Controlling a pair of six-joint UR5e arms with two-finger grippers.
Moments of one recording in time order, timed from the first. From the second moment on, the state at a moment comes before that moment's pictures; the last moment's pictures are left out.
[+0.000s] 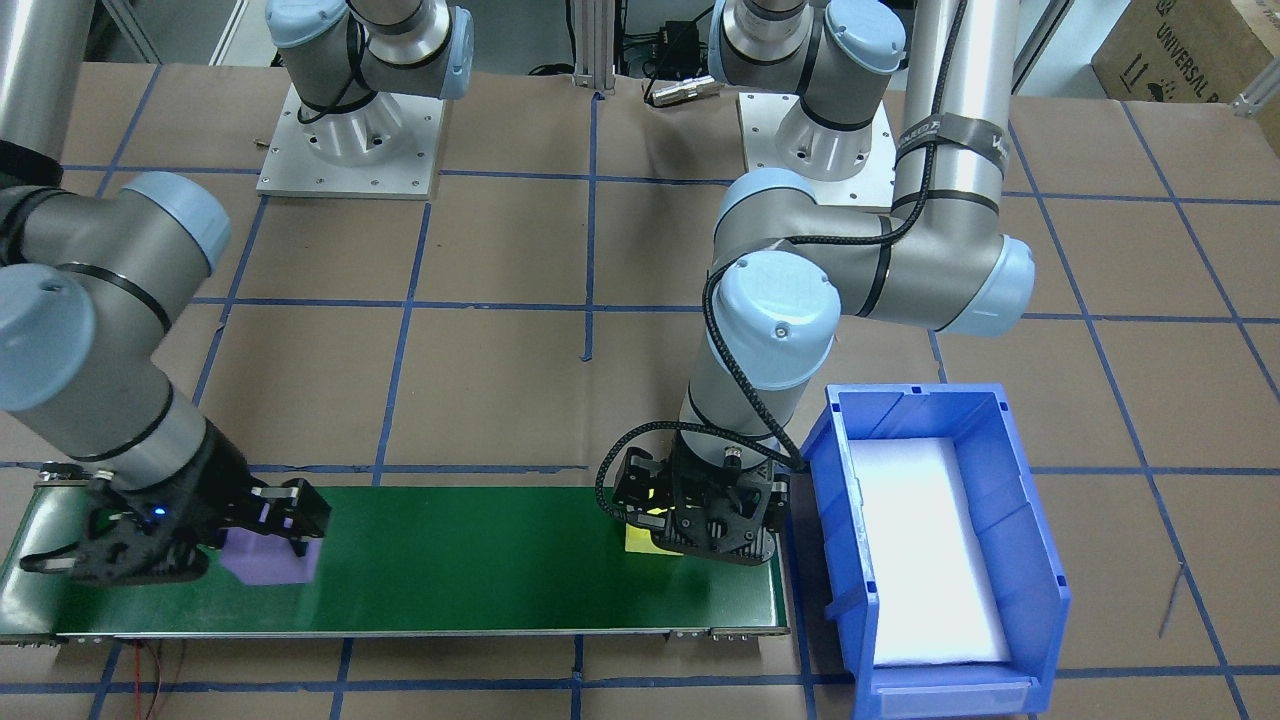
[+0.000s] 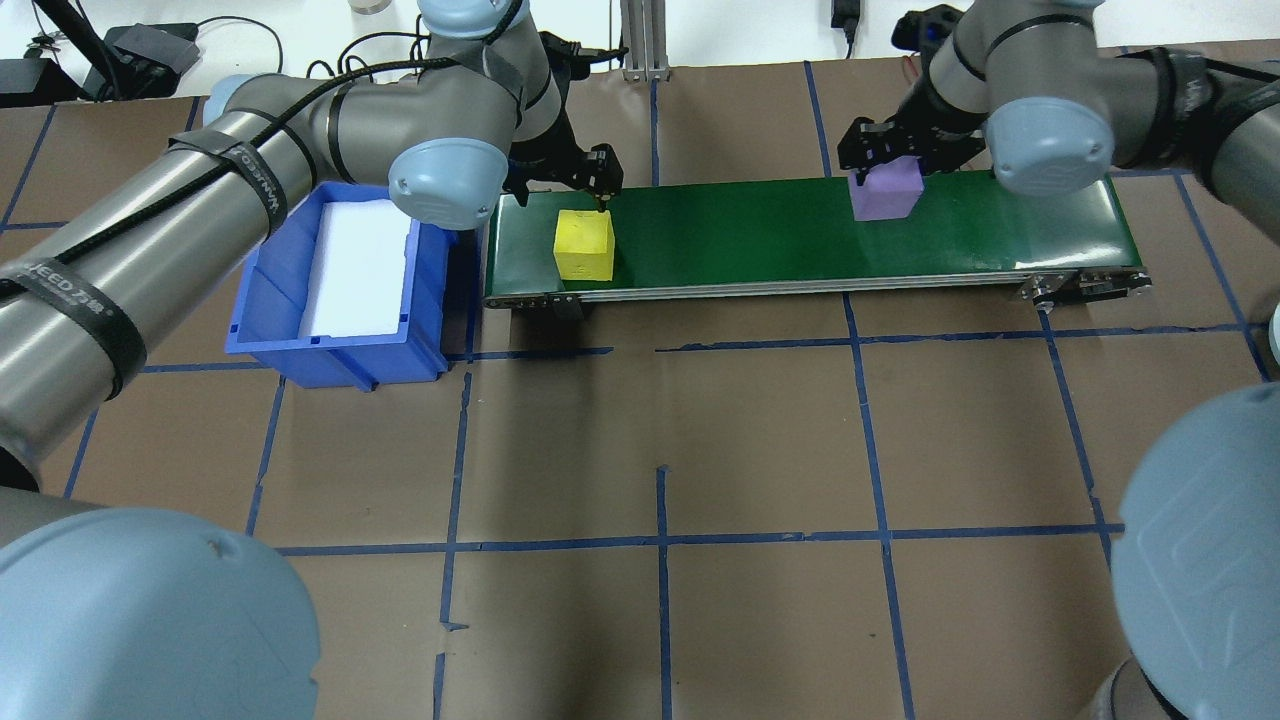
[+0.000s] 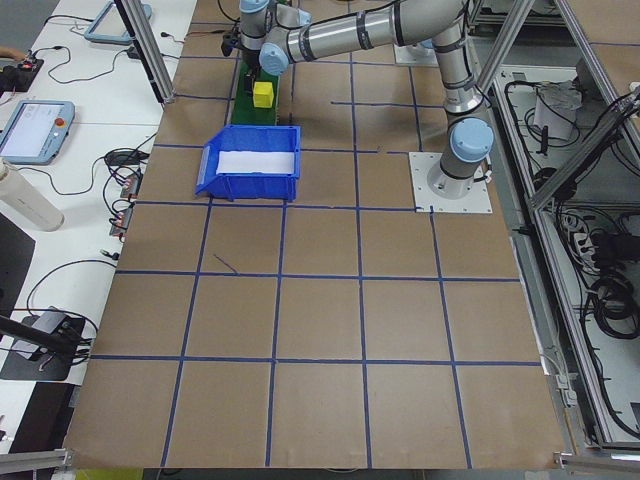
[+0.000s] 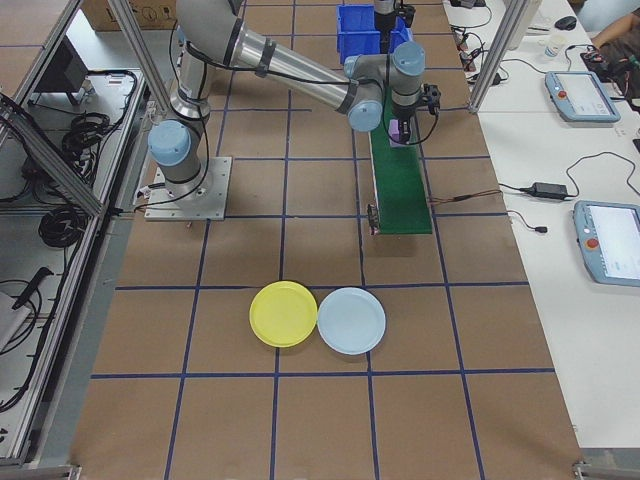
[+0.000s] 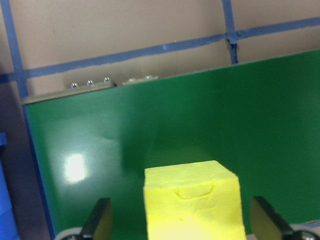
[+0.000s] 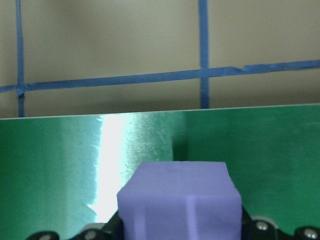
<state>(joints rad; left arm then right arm) -1.76 -2.05 -1.43 -1.05 1.53 -0.02 1.43 -1.16 1.57 -2.14 -1.42 -0.19</state>
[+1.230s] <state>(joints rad) -1.68 -1.57 -1.49 -1.54 1.55 -0.01 0.76 -1.16 1.69 -2.18 -1.61 -1.07</state>
